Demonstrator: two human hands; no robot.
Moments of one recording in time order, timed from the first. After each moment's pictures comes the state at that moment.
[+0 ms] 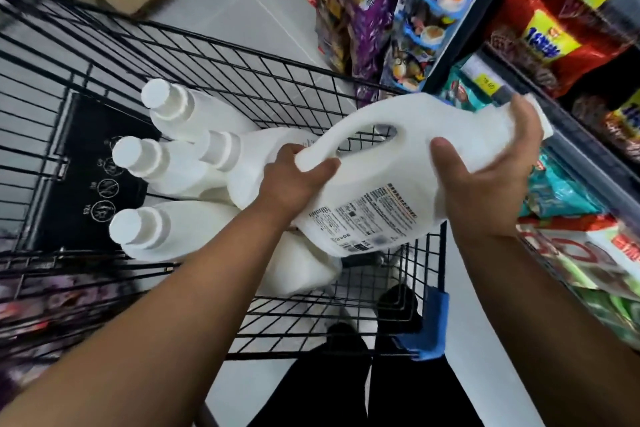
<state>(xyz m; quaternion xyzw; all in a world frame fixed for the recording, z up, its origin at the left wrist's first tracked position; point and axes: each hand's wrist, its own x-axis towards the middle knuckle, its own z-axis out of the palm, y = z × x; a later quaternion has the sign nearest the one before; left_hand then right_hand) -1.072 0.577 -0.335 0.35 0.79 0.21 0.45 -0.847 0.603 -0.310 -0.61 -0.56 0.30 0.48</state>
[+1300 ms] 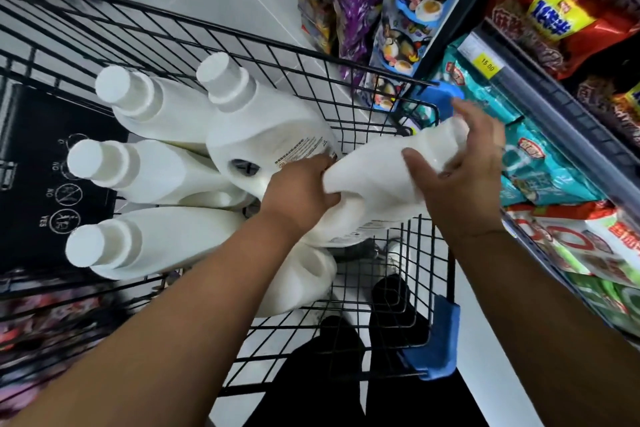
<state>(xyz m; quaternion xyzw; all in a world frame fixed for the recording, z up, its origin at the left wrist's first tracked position) -1.055 0.586 -0.369 0.60 0.72 0.09 0.33 -0.852 0.615 -0.347 -0.62 -0.65 0.27 0.35</state>
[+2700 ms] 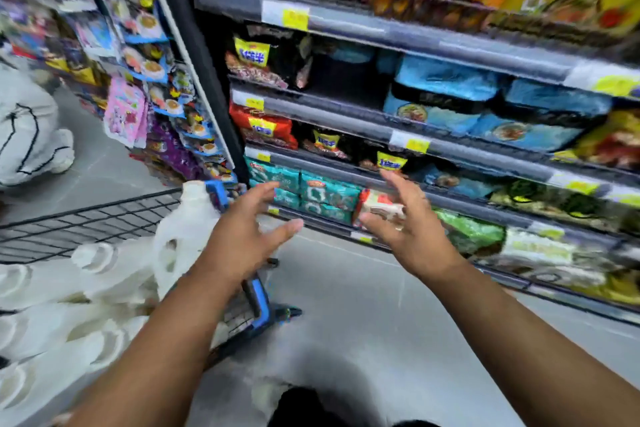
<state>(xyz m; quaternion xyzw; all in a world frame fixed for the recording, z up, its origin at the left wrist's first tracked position) -0.846 0.485 -0.138 0.69 0.52 0.24 0.44 -0.612 0.398 -0.136 -0.71 -0.52 0.28 0.38</state>
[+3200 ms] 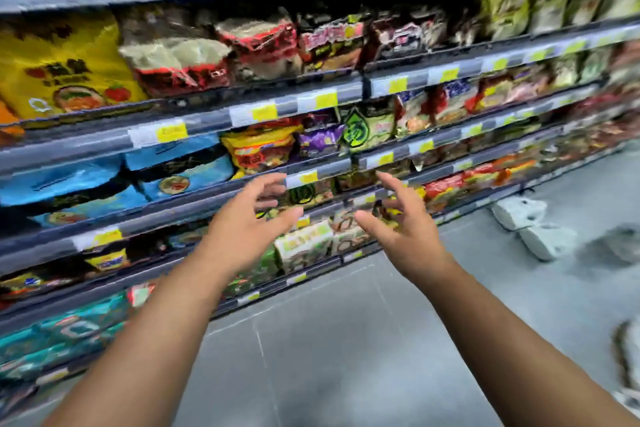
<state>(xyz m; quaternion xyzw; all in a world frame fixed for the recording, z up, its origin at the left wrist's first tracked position) -0.365 0.262 -0.048 0.81 0.20 0.12 0.54 -0.253 0.052 -0.063 -0.81 -0.26 0.10 0.52</state>
